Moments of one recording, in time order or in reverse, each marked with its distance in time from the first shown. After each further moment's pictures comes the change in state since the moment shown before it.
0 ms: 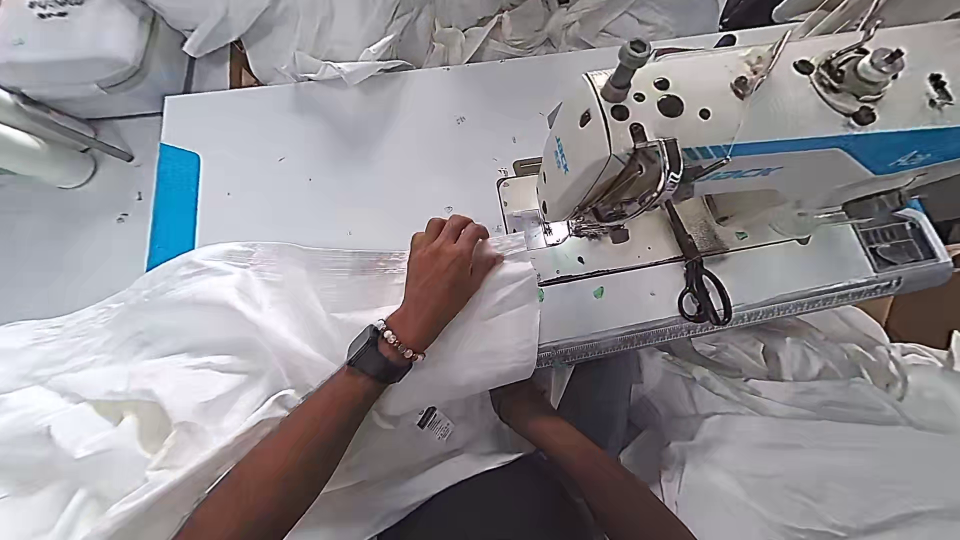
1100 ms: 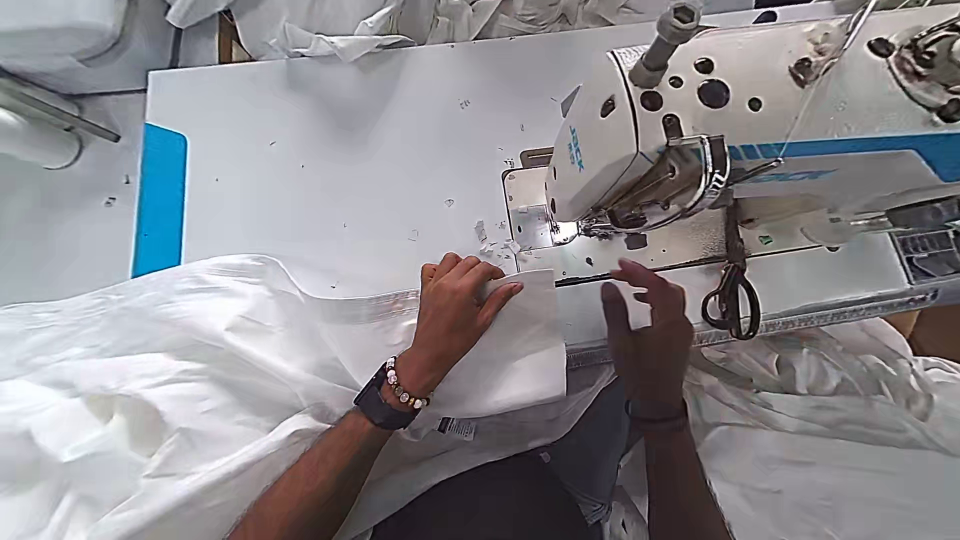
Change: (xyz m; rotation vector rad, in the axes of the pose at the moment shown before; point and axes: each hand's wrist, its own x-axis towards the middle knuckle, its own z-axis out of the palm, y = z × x) left_hand -0.036 0.021 0.020 -0.197 0.054 -0.081; right_hand -0.051 0.093 -0.119 0.305 1.389 -0.180
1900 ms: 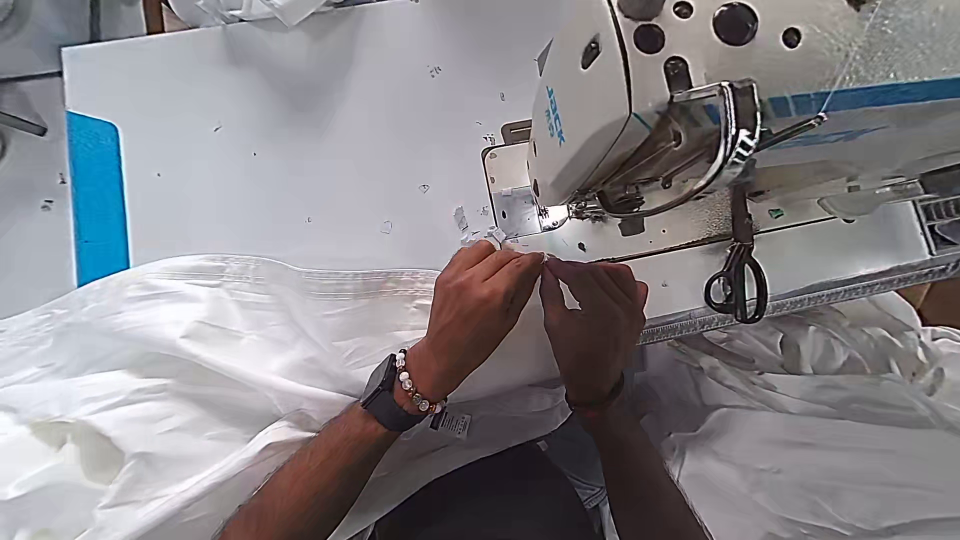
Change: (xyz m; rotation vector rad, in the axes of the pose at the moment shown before) left_hand 0.022 0.045 0.006 -0.008 0.068 0.266; right_hand -0.005 -0.043 0.049 -0.168 0.148 -0.081
